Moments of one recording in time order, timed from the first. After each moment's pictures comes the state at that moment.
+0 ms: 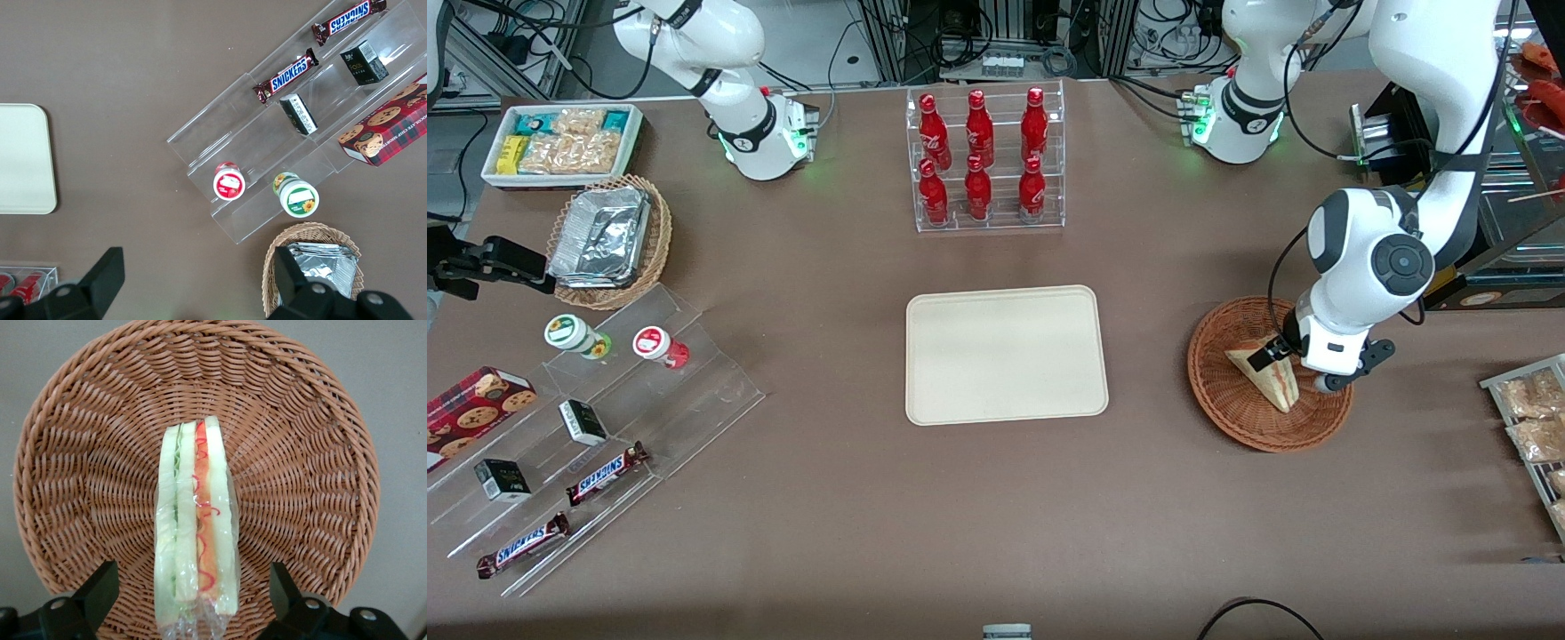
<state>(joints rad) -0.02 0.23 -0.08 -2.20 0.01 2.40 -0.65</state>
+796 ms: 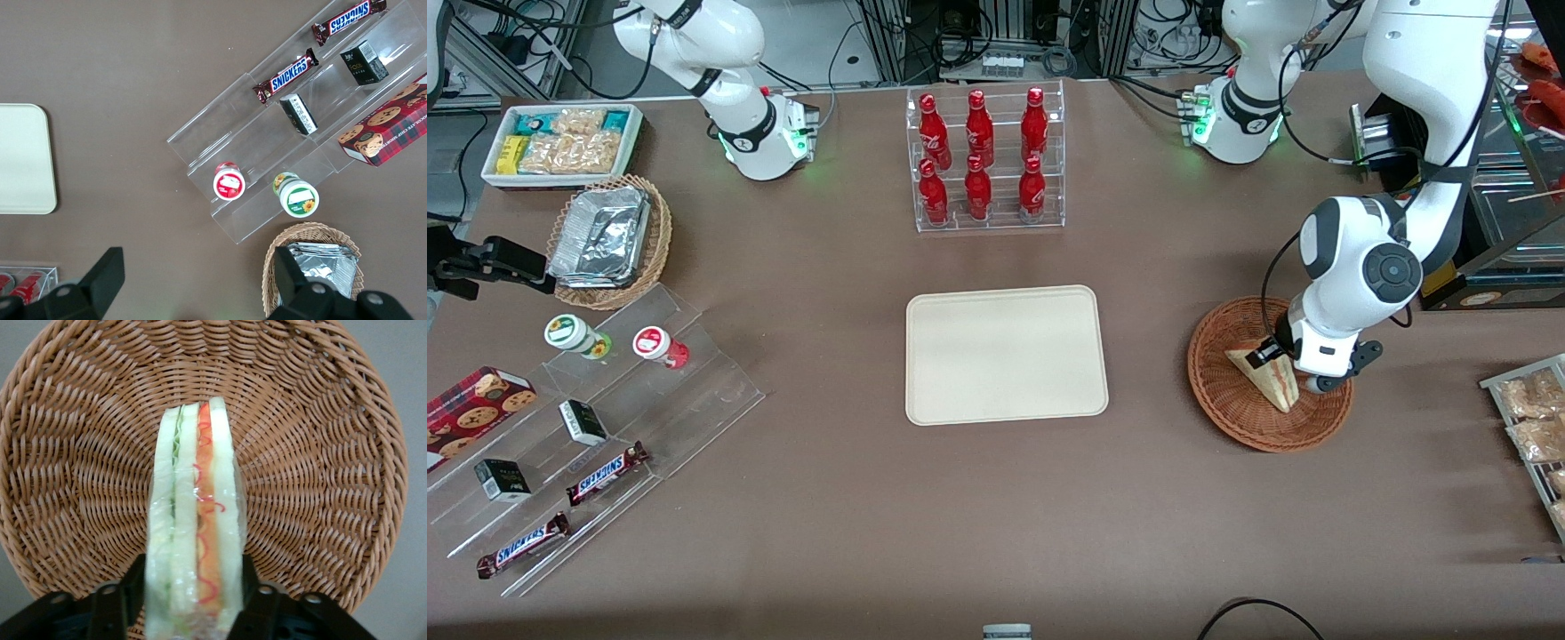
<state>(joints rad) -0.02 0.25 -0.08 -2.22 -0.01 2.42 -0.65</state>
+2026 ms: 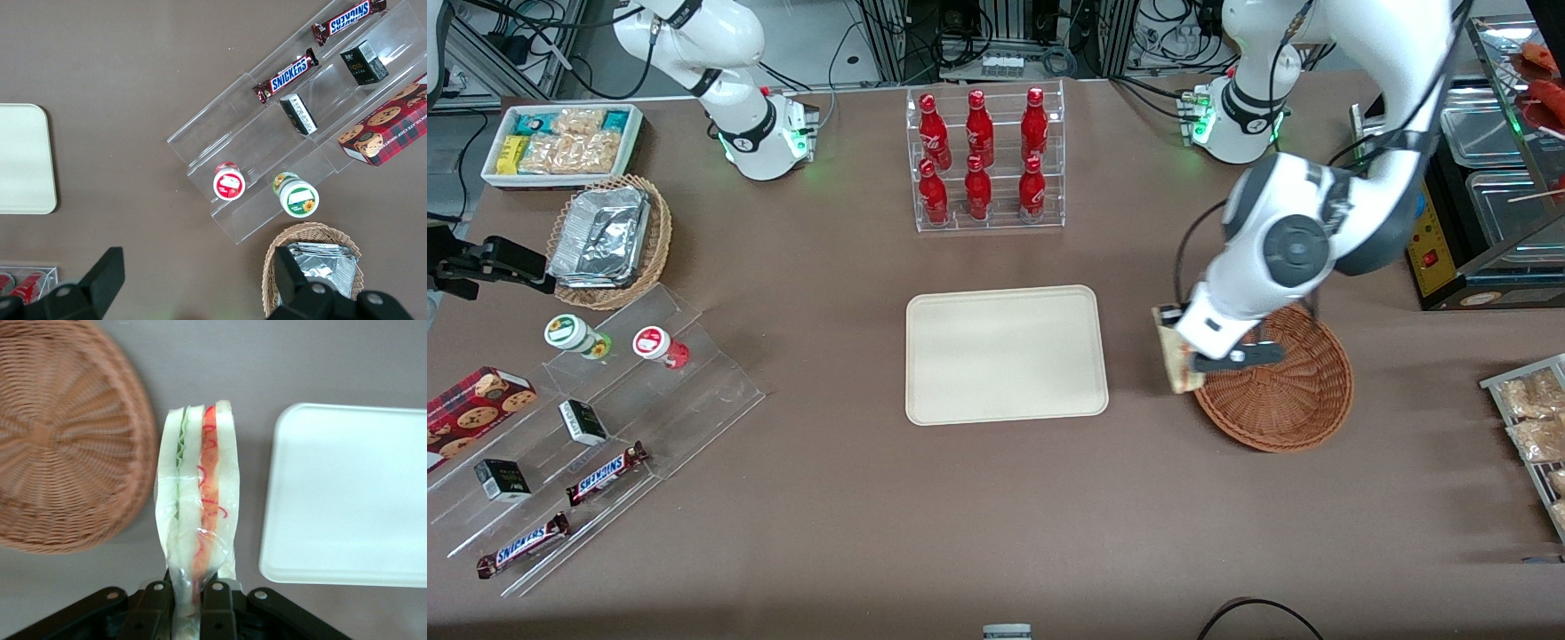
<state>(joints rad) -0.10 0.28 -0.37 -1.84 0.00 1.96 -0.53</state>
